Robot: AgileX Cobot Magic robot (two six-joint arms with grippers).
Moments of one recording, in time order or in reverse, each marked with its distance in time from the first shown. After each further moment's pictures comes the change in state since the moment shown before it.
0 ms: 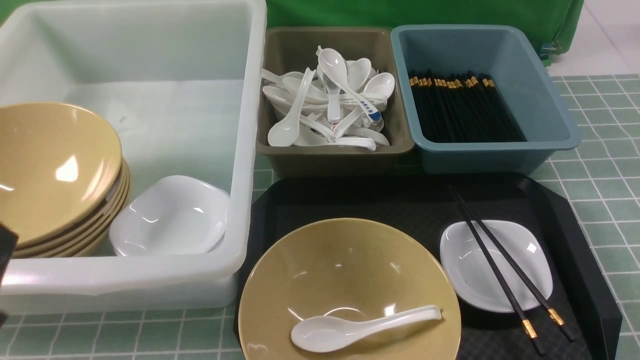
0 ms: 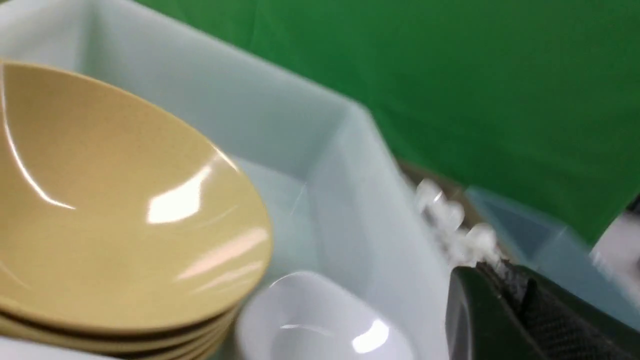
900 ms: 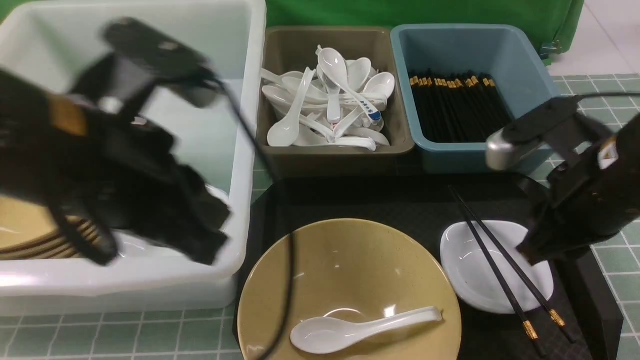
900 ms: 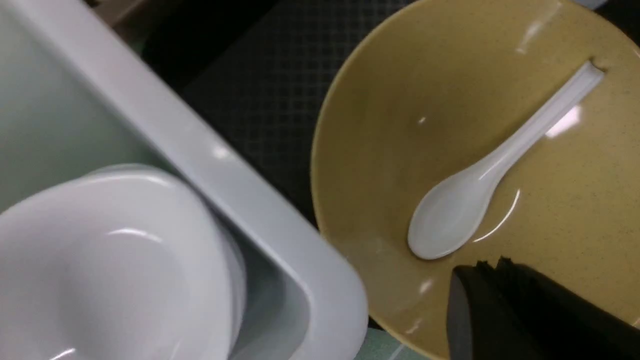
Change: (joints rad) right arm 0.479 1.217 -0.763 -0.469 0.564 -0.036; left arm -0.784 0.968 -0.734 0.475 0.567 0.010
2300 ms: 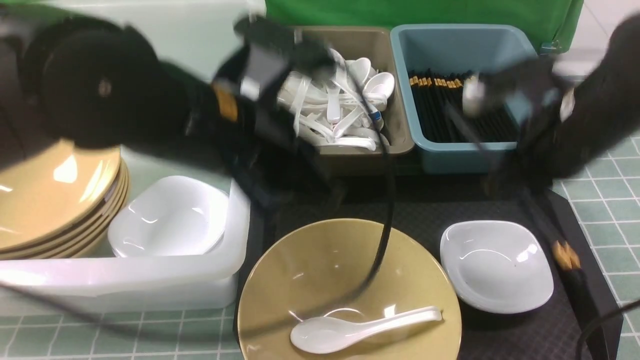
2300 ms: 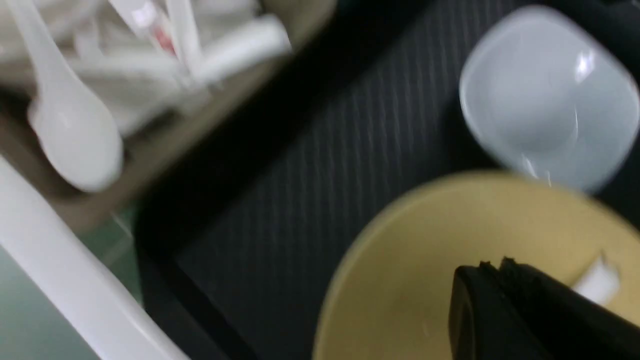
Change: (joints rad) right arm -0.016 0.073 -0.244 -0.041 -0.053 0.056; left arm -0.019 0.157 -0.074 -0.007 -0.345 -0.081
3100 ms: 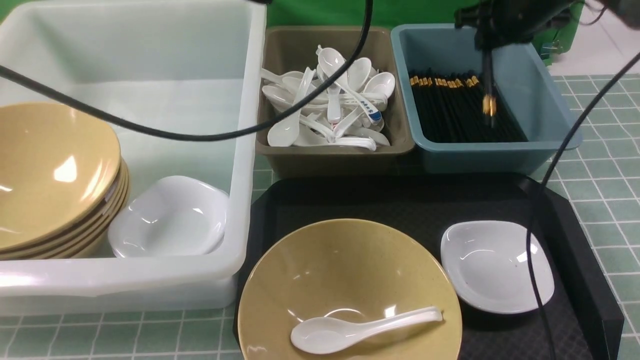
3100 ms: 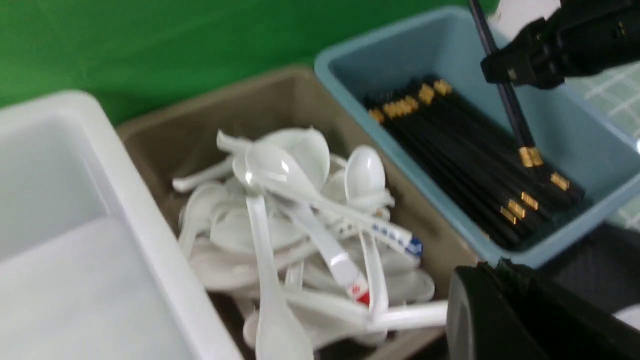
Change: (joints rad) right arm -0.202 0.704 -0.914 -0.003 0.003 0.249; left arm 0.183 0.177 -0.410 0.017 0.065 -0.021
